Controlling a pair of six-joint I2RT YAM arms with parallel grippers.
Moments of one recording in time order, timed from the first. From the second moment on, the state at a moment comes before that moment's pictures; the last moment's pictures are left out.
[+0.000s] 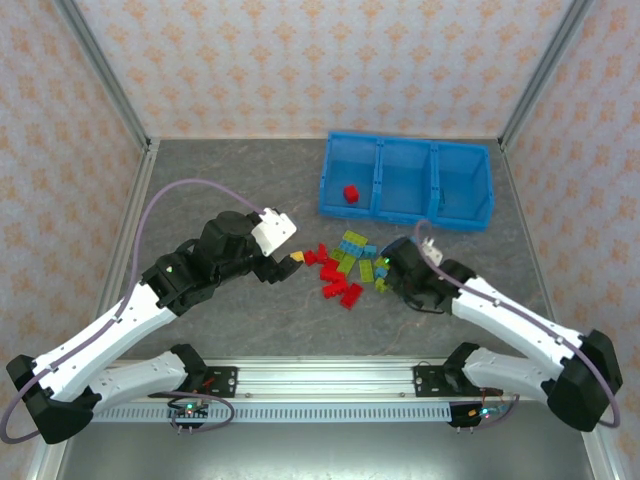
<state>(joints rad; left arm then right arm) -0.74 0.96 1.02 -0.61 -0.08 0.23 0.68 1.04 0.79 -0.83 0.25 1.22</state>
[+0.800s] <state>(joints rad) -0.74 0.97 1.00 -0.60 -0.09 0.23 0.22 1.89 1.70 -0.88 0.13 0.63</state>
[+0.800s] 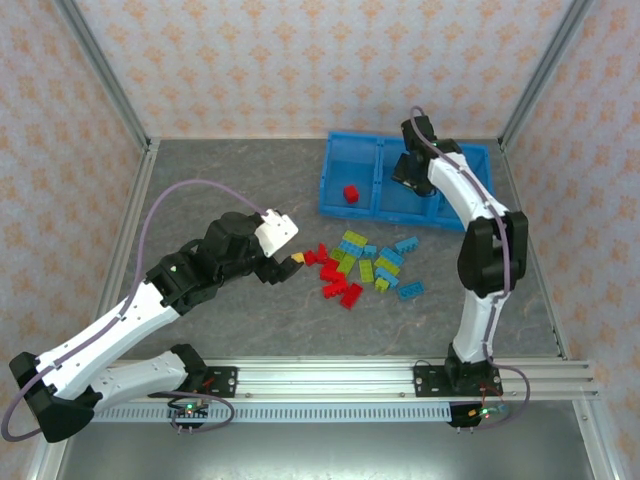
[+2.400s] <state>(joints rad) -0.74 1.02 1.00 -0.61 0.02 0.24 0.31 1.31 0.62 -0.68 -0.02 1.25</state>
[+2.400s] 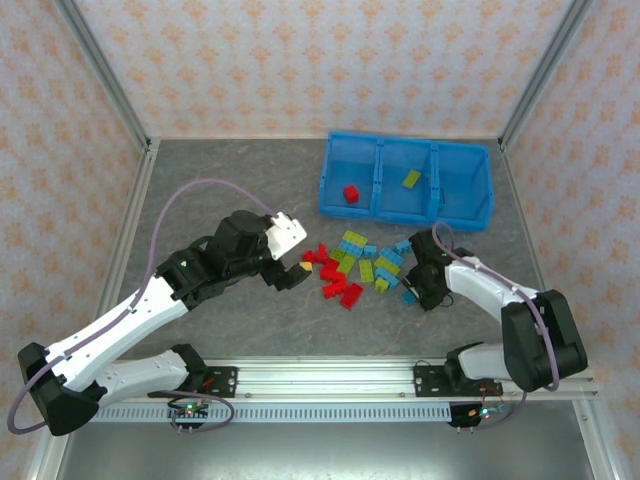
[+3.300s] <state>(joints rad) -0.74 1.02 1.00 -0.61 -0.06 0.27 -0.01 1.84 1.57 -0.74 0.37 0.43</state>
